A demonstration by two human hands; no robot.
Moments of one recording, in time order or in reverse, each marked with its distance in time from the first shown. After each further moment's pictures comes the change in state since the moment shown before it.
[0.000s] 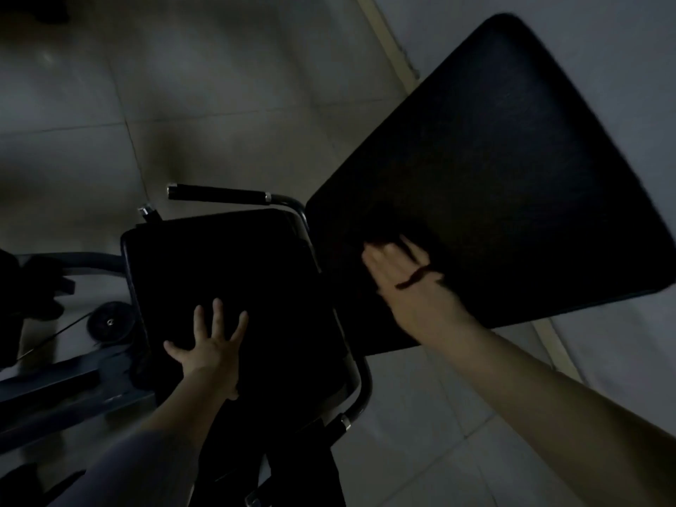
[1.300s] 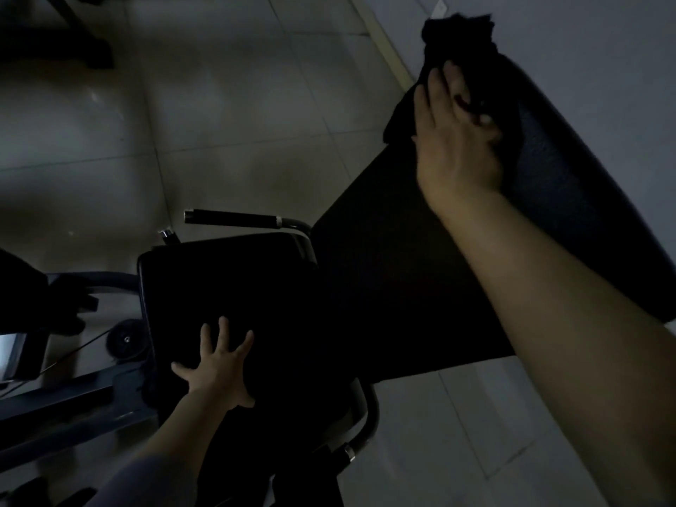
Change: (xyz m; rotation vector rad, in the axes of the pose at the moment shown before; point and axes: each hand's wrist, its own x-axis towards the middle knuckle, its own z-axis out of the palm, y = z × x) left_hand 0.000 0.002 -0.007 -0.182 0.061 0.006; right_hand 0.097 0.122 -0.066 0.083 0.087 0.605
